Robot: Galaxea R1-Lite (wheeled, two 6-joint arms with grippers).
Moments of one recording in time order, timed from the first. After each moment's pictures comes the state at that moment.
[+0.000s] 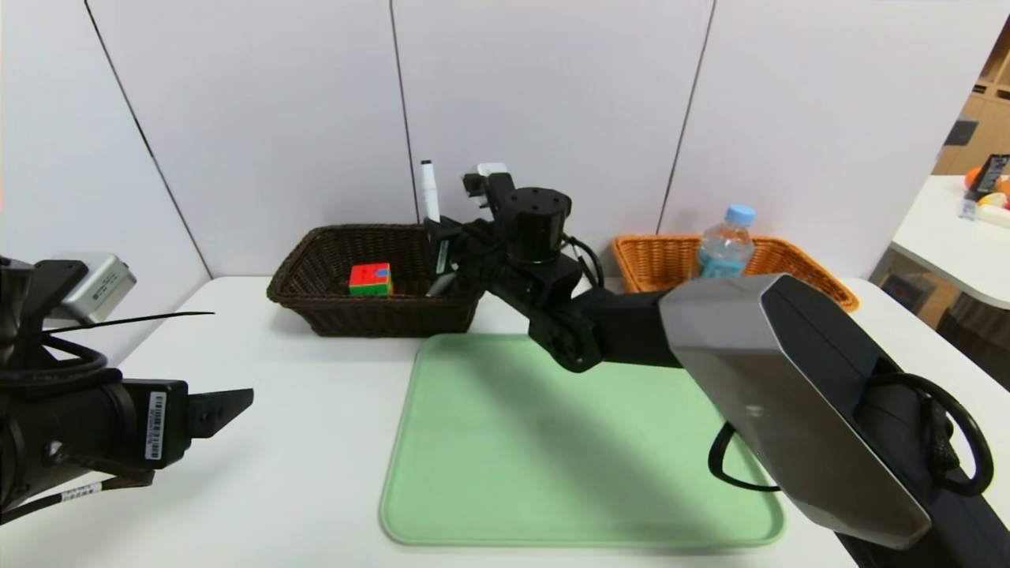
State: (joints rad) left arm -0.37 1.15 -0.75 0.20 0.32 -0.22; right arm 0.70 2.50 -1.96 -0.67 0.02 0.15
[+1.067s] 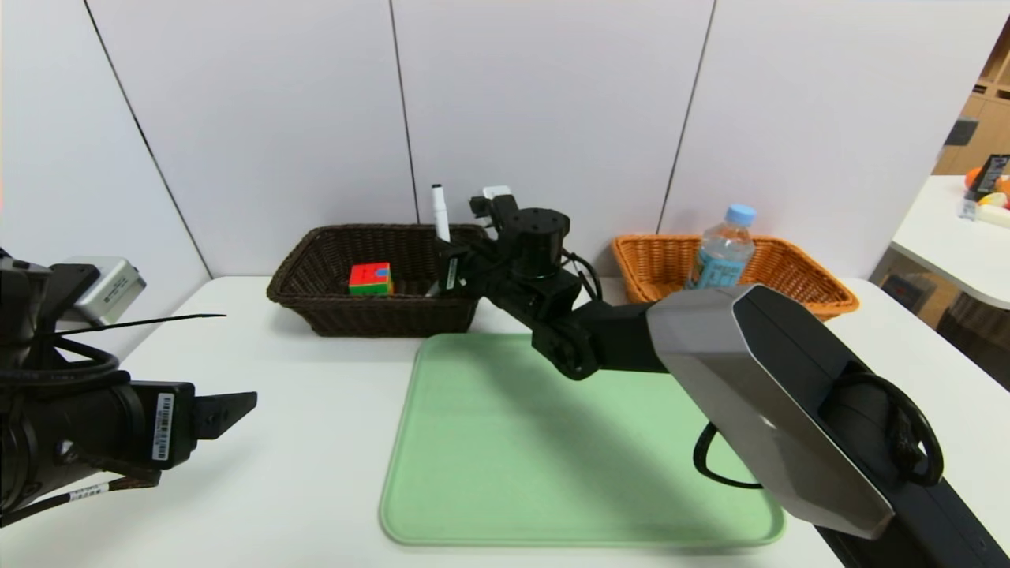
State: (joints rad) left arm -0.37 1.17 -0.75 0.20 0.32 -0.22; right arm 0.68 2.55 -1.96 -0.67 0.03 0.15
